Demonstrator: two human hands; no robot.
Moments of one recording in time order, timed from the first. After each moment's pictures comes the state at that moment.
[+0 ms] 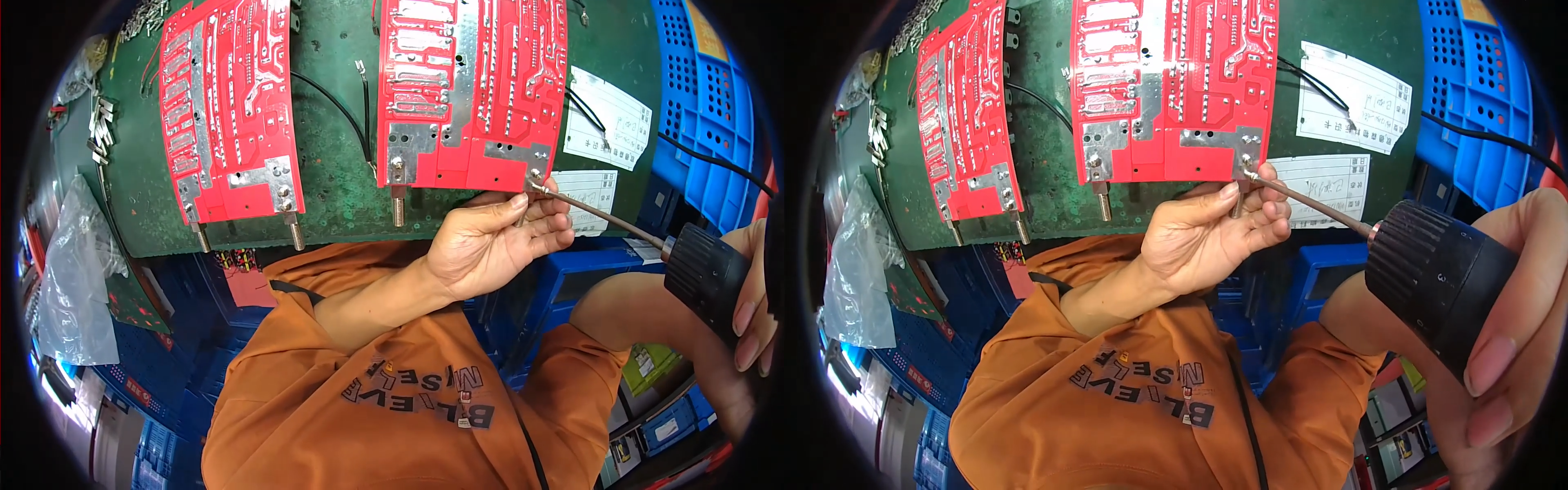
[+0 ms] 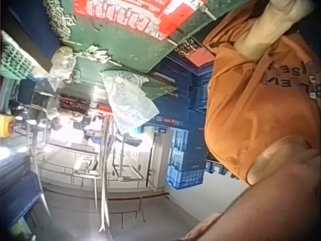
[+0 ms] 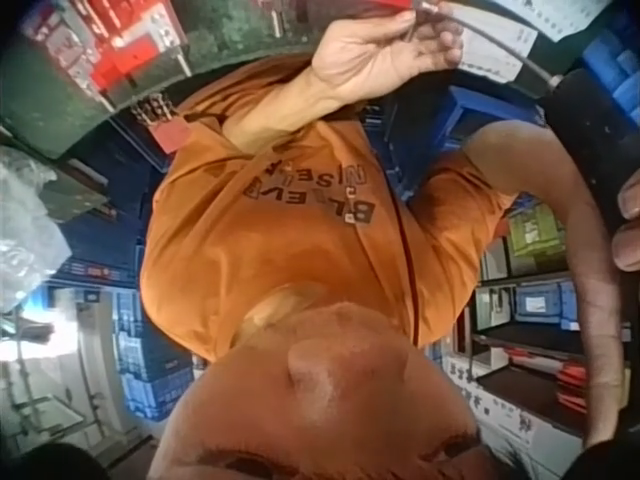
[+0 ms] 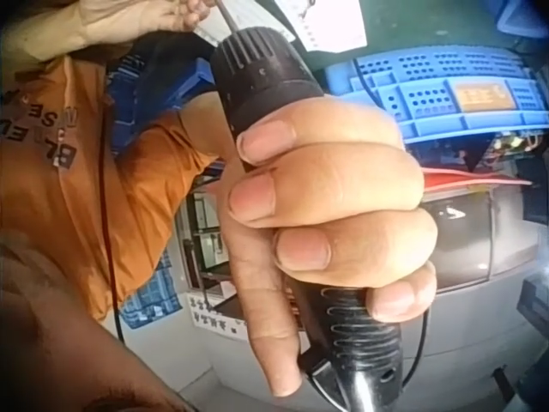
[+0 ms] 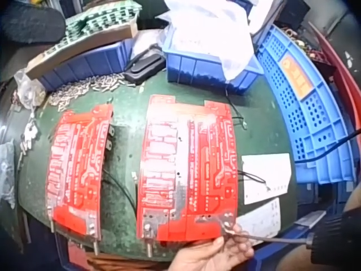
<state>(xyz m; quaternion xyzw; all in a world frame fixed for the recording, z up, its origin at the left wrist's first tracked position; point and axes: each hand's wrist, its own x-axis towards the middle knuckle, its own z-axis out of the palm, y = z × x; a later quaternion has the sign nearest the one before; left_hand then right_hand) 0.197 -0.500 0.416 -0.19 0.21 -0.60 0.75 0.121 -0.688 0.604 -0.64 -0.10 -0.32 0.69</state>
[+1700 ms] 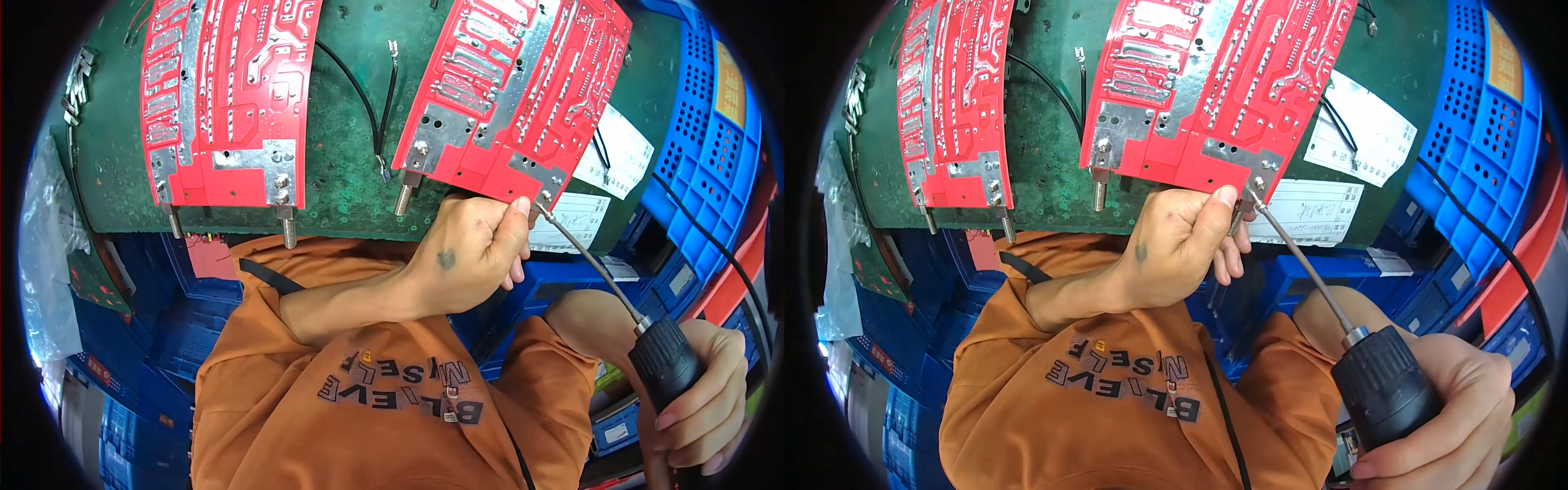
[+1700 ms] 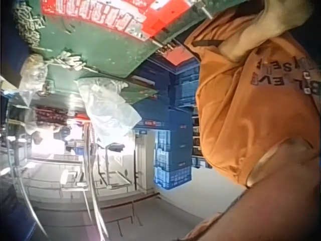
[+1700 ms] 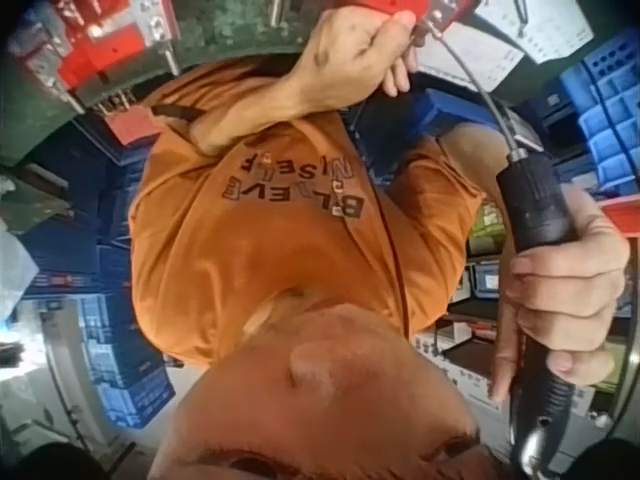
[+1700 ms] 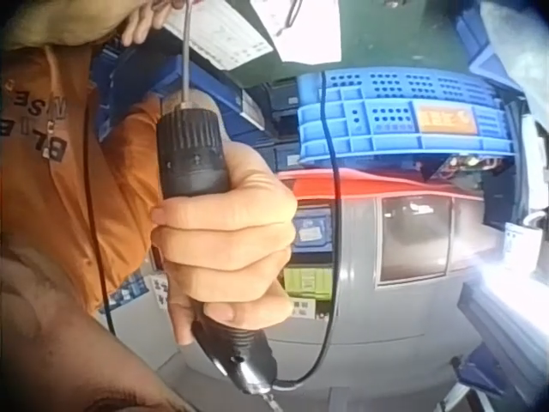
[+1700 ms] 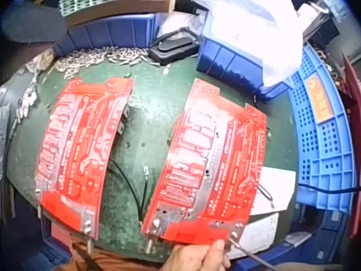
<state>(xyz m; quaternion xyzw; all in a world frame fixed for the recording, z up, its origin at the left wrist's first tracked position) 0.223 -0.490 0.449 0.49 -0.03 -0.53 0.69 0.183 -0.651 0.582 -0.59 -0.21 -0.35 0.70</state>
